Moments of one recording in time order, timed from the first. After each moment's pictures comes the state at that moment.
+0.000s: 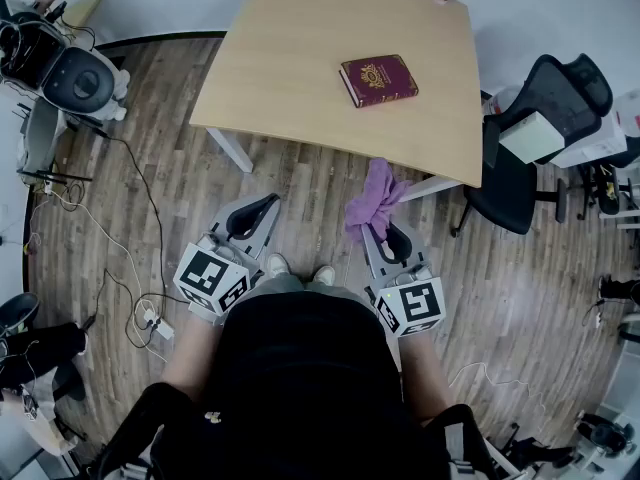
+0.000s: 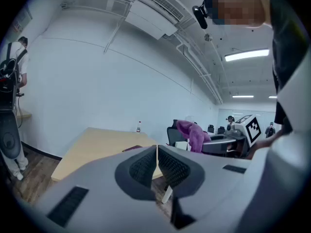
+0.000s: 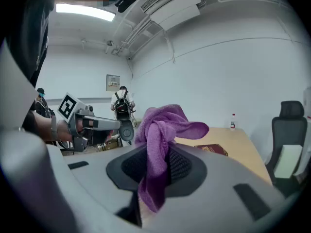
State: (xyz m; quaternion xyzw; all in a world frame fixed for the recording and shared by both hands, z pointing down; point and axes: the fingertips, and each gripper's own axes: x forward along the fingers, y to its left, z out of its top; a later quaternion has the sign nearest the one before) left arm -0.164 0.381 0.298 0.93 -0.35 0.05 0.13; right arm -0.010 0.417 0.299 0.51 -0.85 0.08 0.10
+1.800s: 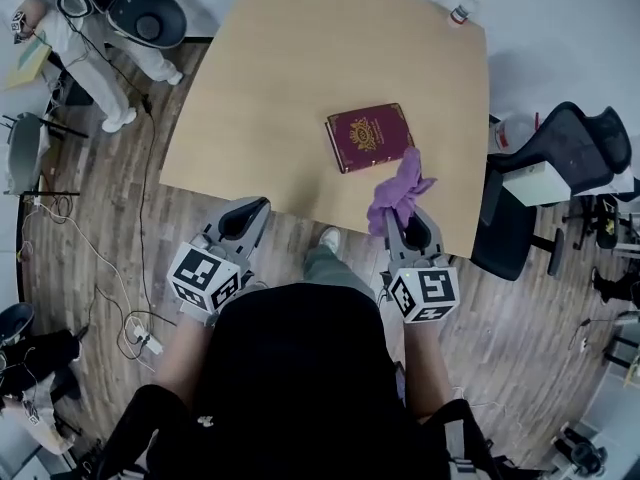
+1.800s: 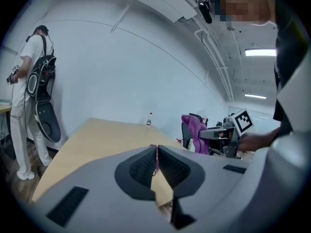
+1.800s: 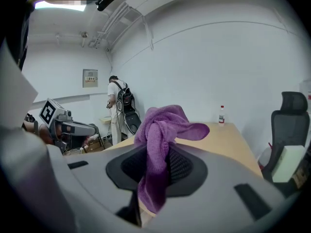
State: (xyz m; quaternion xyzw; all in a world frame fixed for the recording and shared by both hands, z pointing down) left arm -0.115 0.154 0.351 0.91 -0.37 0.09 0.18; right arm 0.109 0.159 0.343 0.57 -0.80 0.14 0.11
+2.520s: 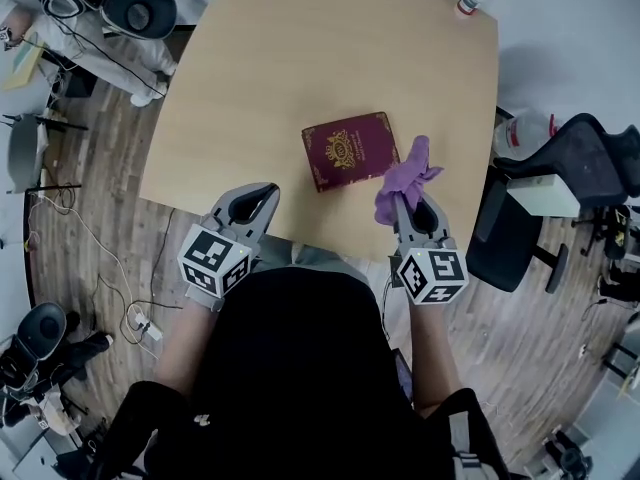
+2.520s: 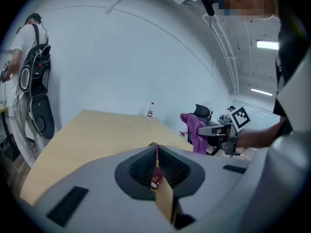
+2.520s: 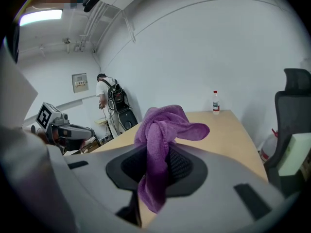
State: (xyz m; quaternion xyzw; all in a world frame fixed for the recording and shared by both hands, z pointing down) left arm -0.018 0.055 0.392 0.89 -0.37 0.15 0.21; right arm 0.211 0.052 0.397 0.56 -0.79 0.22 0.11
